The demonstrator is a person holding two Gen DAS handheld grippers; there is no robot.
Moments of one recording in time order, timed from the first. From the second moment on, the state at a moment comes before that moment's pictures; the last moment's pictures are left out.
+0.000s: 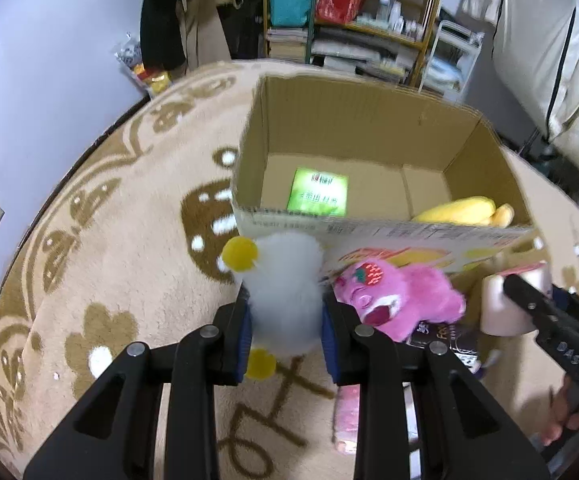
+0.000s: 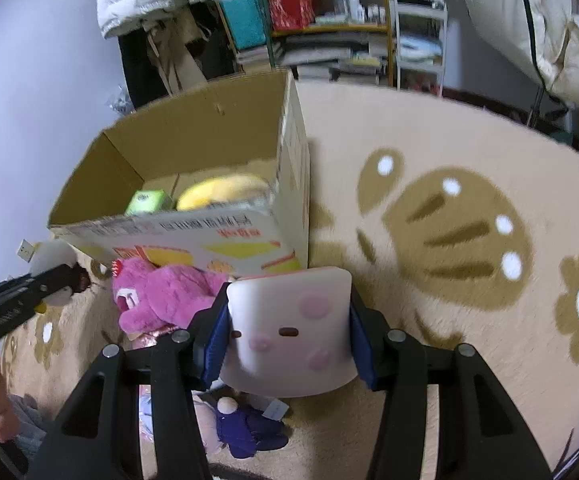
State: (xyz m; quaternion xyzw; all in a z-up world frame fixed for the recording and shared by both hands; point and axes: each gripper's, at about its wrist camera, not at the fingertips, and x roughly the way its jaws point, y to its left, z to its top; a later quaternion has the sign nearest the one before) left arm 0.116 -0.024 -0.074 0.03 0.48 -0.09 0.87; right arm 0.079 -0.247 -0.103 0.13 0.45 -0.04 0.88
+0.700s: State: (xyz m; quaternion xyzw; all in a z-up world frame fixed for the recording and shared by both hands) left arm 0.079 -0.012 0.021 0.03 0.31 -0.09 0.95; right arm 0.056 -0.206 -0.018 0.06 0.27 0.00 0.96
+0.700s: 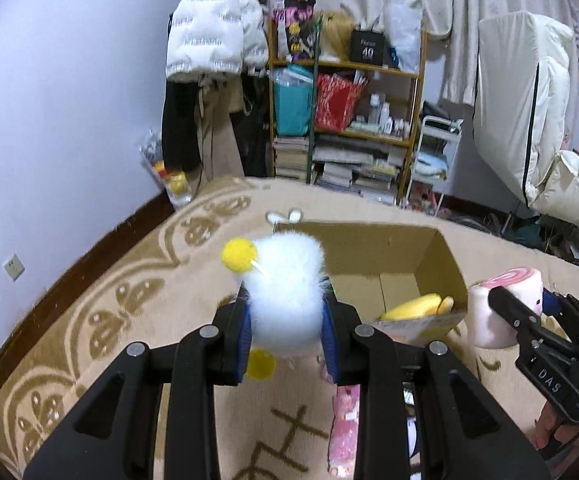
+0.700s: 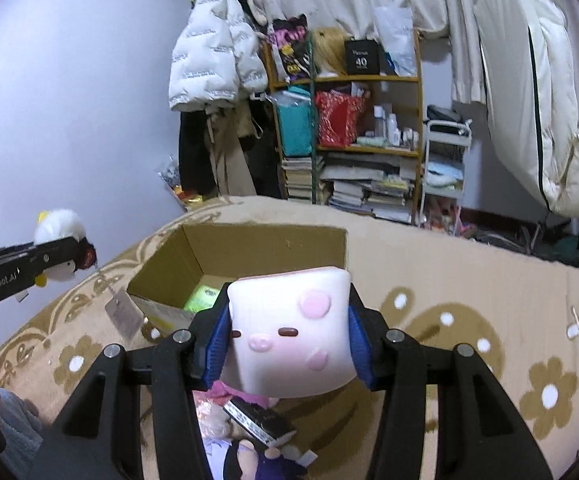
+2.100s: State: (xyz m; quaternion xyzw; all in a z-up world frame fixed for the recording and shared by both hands) left arm 0.163 -0.048 -0.020 0.03 0.33 -0.13 0.94; right arm 0.142 -0.217 -0.055 0.08 0.26 0.04 0.96
